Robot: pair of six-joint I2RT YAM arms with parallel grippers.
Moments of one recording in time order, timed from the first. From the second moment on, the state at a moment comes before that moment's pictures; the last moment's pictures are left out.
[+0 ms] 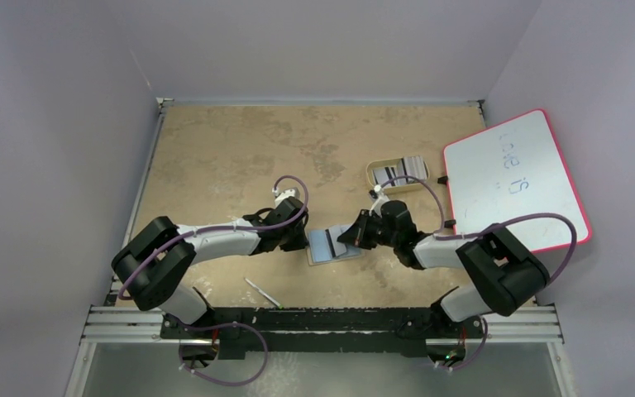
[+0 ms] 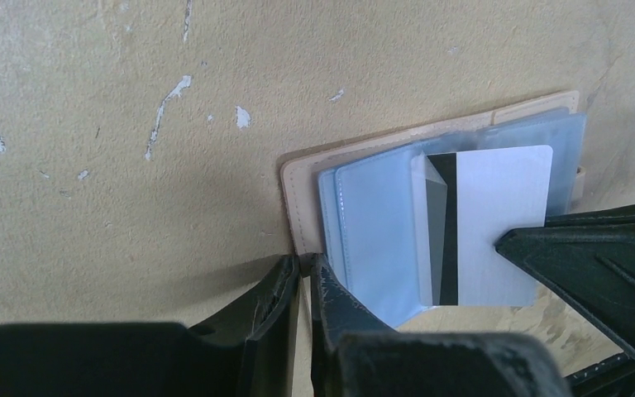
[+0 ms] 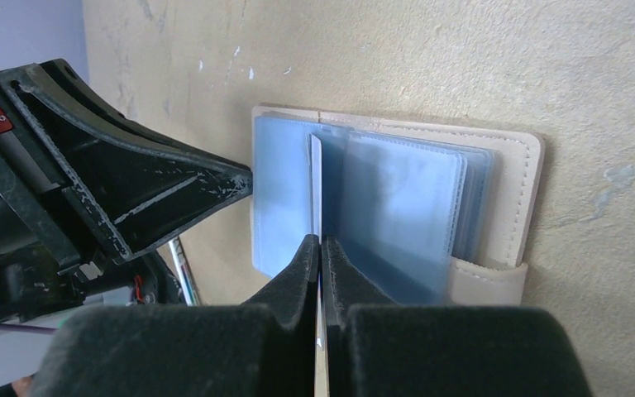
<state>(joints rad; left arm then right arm) -0.82 1.53 0.71 -0.14 -0.11 -0.91 0.58 1.46 0.36 0.51 -0.34 0.83</state>
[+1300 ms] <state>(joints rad) -0.82 1.55 0.72 -0.11 -0.07 -0.92 0.58 1.35 0.50 0.07 -0.15 0.70</state>
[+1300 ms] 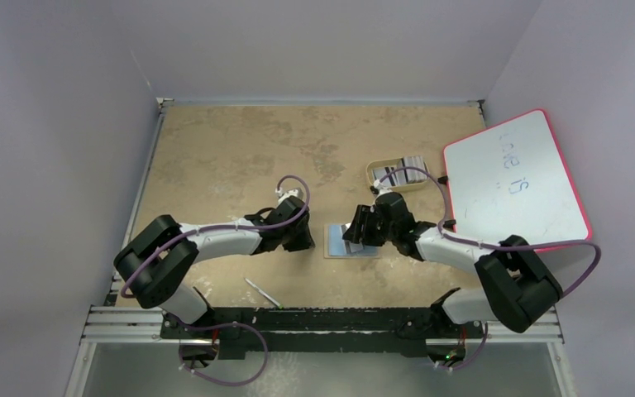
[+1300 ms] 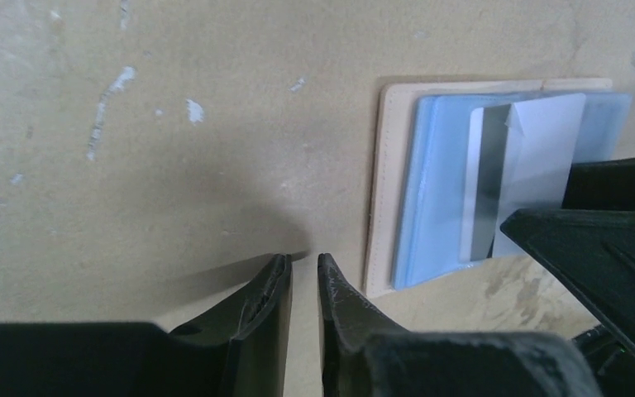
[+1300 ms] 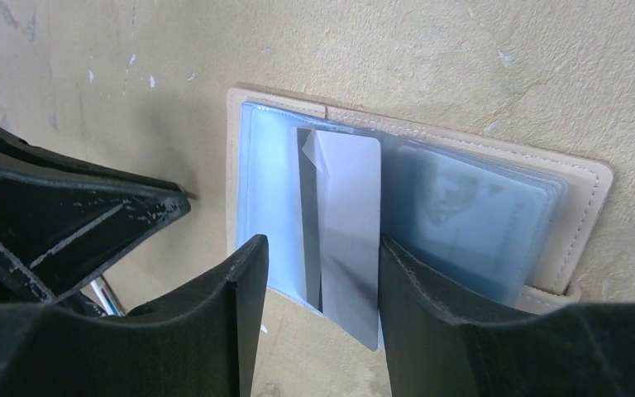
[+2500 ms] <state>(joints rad) -0.82 1.50 0.66 -0.10 -0.01 -0.99 0.69 1.50 0.68 -0.01 -0.12 0.68</state>
